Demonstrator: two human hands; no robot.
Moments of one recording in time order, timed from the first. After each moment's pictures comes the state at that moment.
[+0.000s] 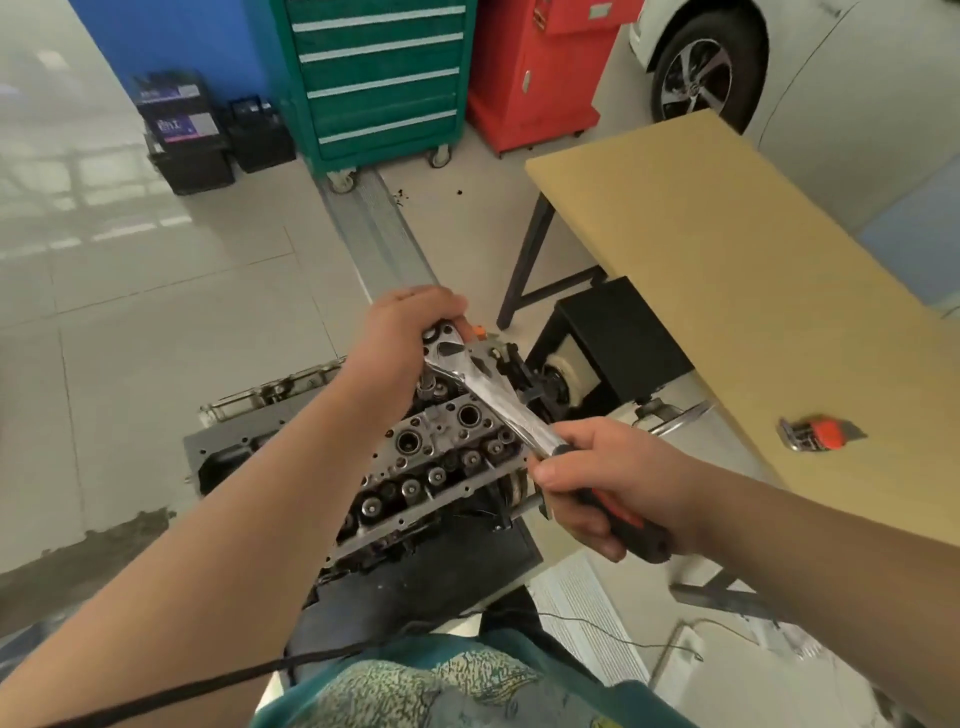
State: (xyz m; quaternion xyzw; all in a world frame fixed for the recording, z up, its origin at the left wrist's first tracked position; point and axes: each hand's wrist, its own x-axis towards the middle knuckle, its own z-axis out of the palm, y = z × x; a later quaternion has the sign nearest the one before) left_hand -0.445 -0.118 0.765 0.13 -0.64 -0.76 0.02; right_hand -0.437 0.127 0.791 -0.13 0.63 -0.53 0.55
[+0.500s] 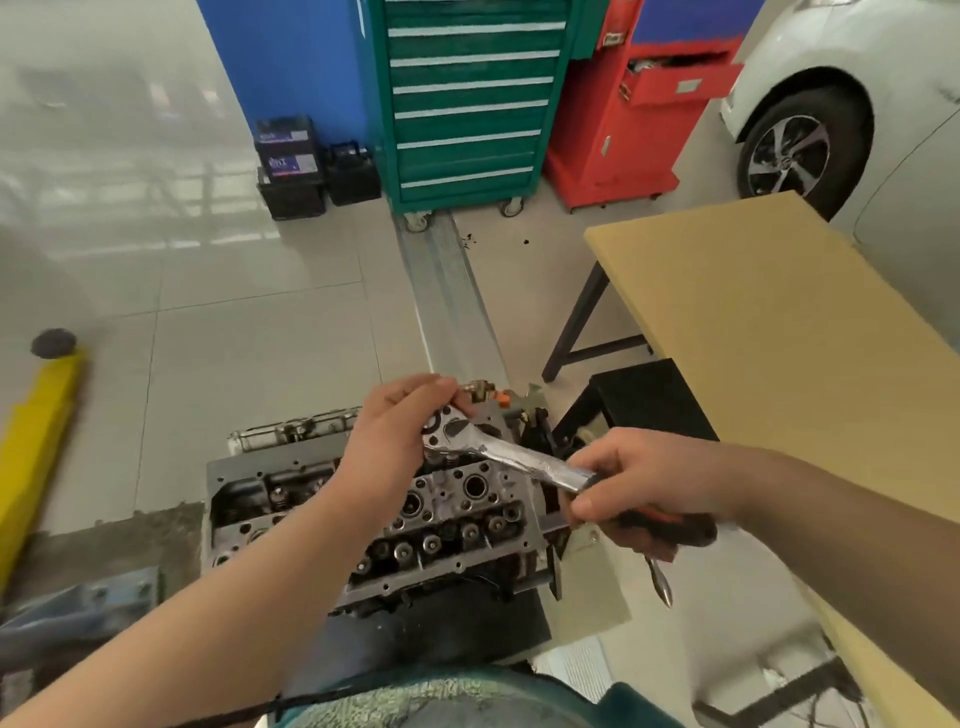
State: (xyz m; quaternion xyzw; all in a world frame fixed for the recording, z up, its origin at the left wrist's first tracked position) left_hand -0.435 -0.106 0.753 0.20 -0.60 -0.77 0.06; right_hand -0.570 0.131 0.809 -0.28 0.65 -0.29 0.65
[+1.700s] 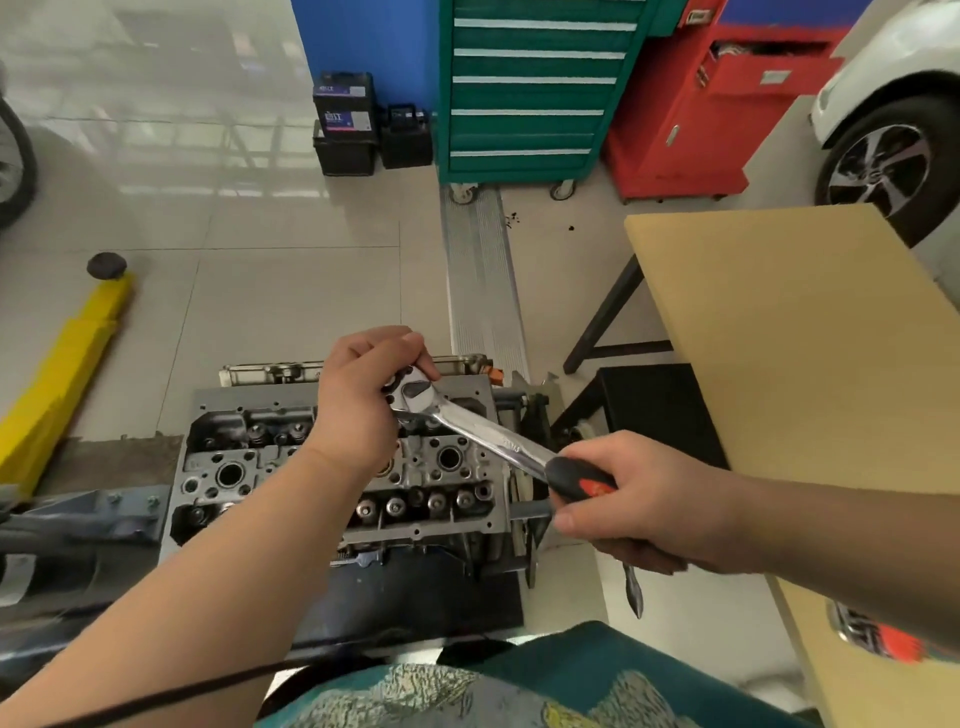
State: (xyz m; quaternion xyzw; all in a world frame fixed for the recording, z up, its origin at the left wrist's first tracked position) left_hand -0.447 -0.072 0.755 0.25 -0.57 -0.74 0.26; right_hand -0.570 0.158 0.811 -0.29 0.65 -0.31 0.63
